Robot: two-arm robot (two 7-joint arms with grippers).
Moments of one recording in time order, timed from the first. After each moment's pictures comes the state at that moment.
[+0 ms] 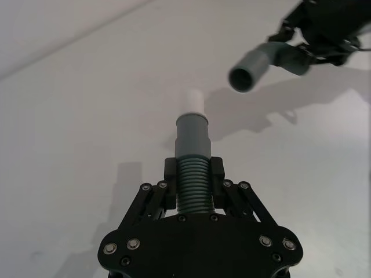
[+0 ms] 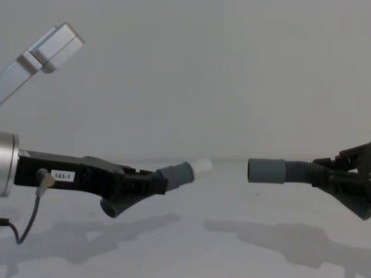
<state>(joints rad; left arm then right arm) -0.38 0.51 0.40 -1.53 -0.44 0.36 -0.79 0.26 0.66 -0.37 -1.67 0.27 0.19 0.67</state>
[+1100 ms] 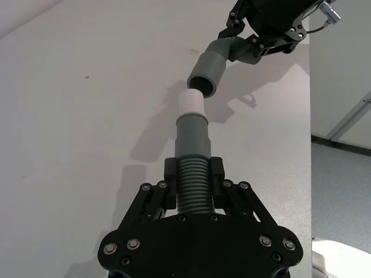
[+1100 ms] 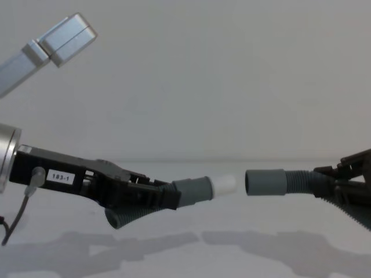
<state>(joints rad) -0.45 0.58 0.49 -1.54 -0.46 0.39 -0.94 0.26 0.72 -0.40 -1.69 0.30 0.14 0.71</state>
